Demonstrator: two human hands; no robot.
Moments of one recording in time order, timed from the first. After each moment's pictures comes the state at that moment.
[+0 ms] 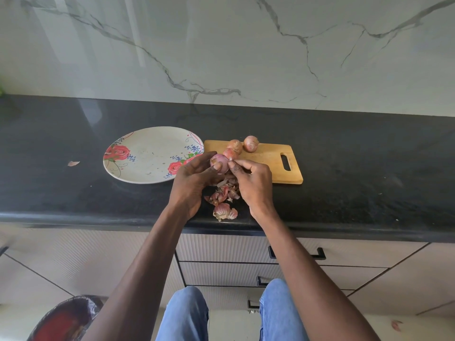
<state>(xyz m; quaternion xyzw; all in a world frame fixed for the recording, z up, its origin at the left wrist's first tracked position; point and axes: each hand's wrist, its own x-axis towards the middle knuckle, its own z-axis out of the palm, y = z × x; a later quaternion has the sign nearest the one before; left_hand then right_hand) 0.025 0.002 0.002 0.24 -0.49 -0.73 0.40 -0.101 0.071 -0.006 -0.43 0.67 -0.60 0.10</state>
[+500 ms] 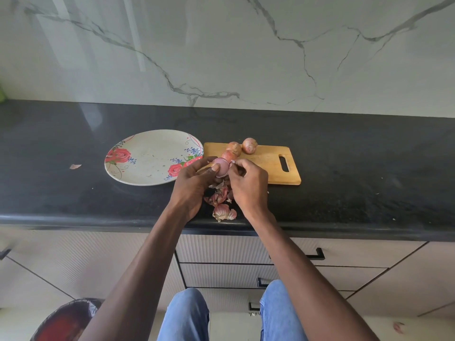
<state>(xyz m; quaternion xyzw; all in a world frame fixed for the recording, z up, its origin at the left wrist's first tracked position) 0.025 0.005 0.003 0.23 -0.50 -0.74 0.39 -0.090 0.072 -0.005 -0.43 0.69 -0.58 0.00</state>
